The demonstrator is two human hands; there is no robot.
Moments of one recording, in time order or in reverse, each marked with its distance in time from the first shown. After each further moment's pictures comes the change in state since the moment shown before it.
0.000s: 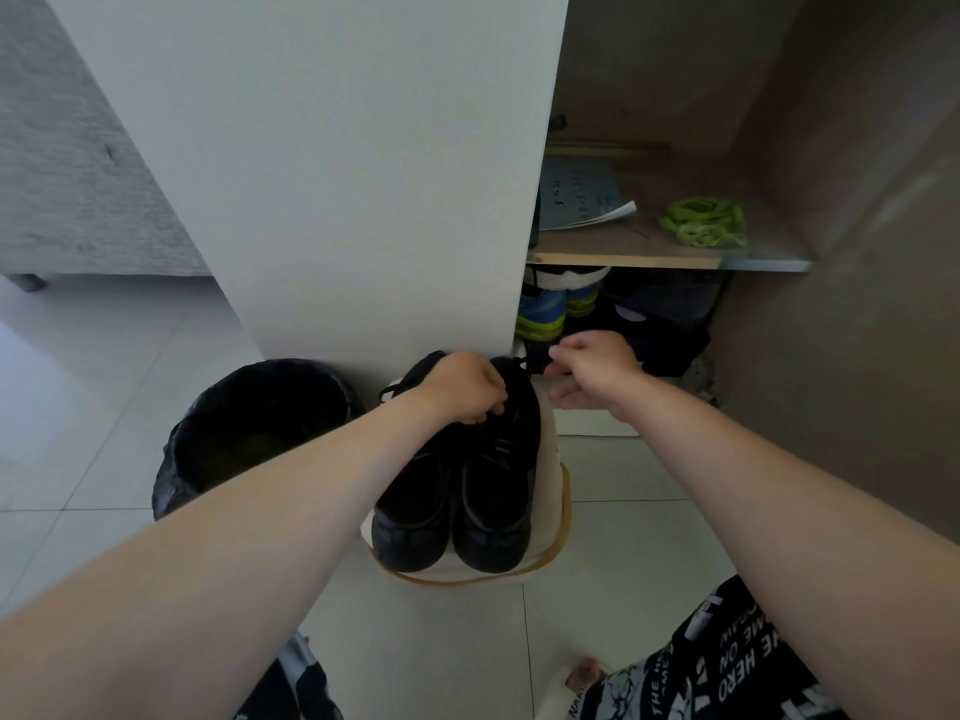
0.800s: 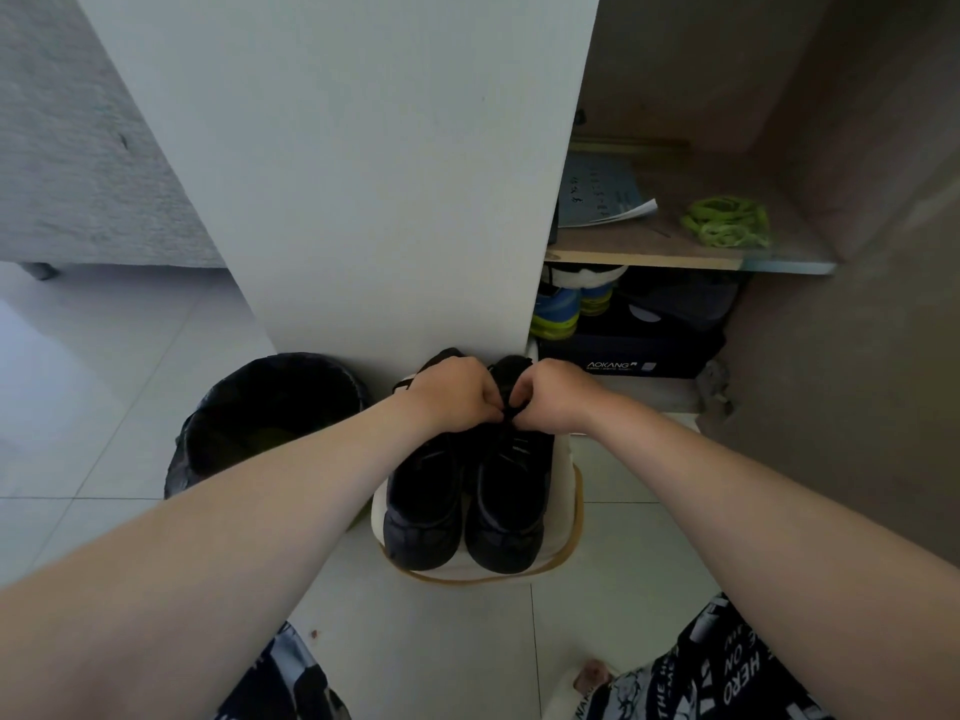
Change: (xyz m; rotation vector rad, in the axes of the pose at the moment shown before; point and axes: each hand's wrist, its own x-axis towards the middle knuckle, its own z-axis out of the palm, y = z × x) left_hand -0.001 -0.027 -0.020 0.447 -0.034 0.288; right_hand 0.004 0.005 0.046 -0.938 -0.214 -0.327
